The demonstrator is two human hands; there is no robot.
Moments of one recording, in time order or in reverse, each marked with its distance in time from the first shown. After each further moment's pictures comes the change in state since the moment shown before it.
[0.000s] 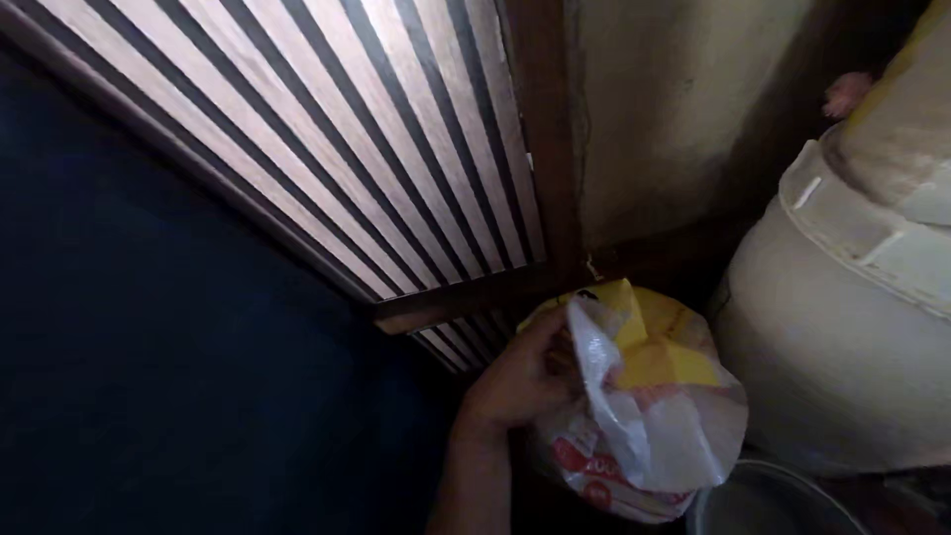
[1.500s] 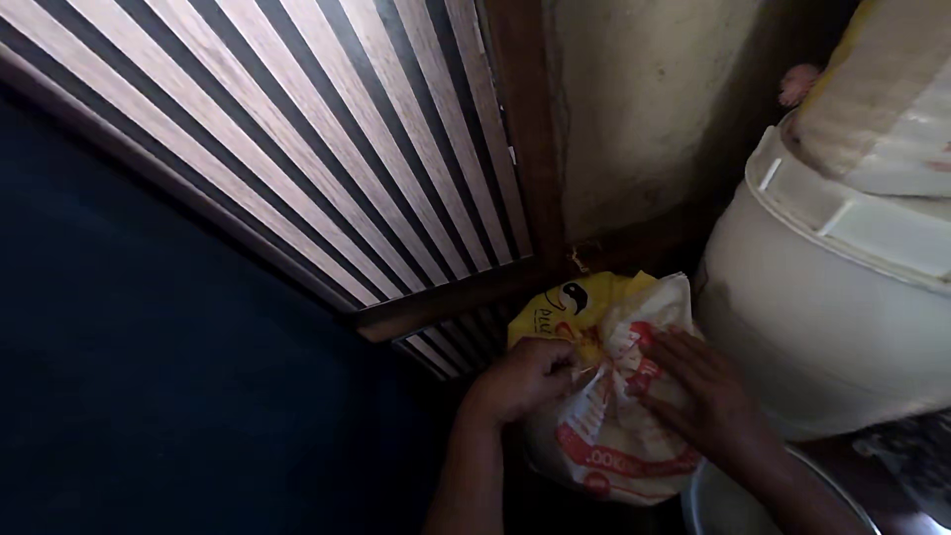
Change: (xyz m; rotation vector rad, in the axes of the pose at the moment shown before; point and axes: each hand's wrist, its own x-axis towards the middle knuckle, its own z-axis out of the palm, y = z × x) left_hand 0.009 -0.020 -0.006 0.329 -0.377 -0.240; right_hand 0.133 -0.119 0.028 0.167 0.480 -0.291
